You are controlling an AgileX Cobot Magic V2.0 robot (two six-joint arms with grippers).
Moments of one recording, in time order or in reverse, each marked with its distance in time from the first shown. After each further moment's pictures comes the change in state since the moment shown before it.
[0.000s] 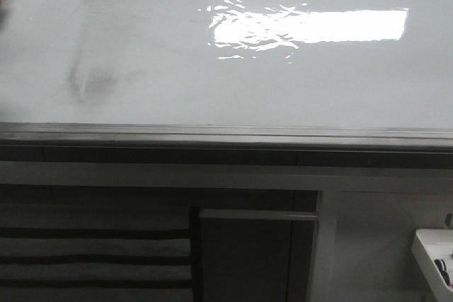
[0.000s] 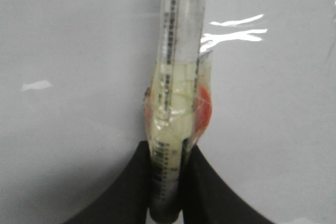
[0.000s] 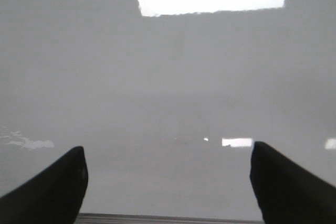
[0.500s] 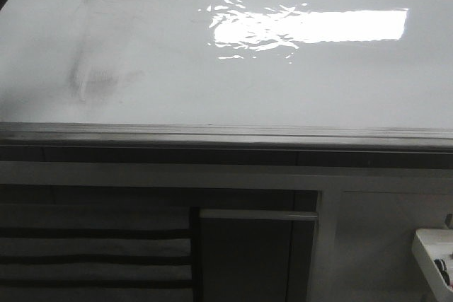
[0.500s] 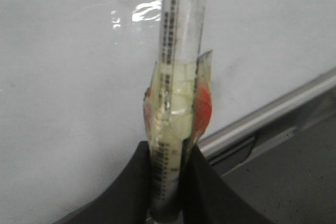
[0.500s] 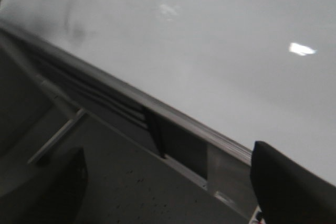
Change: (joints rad) left arm -0.309 -0.198 -0.099 -0.059 0.472 0.088; right arm 0.023 0.406 -0.351 0.630 0.552 -0.683
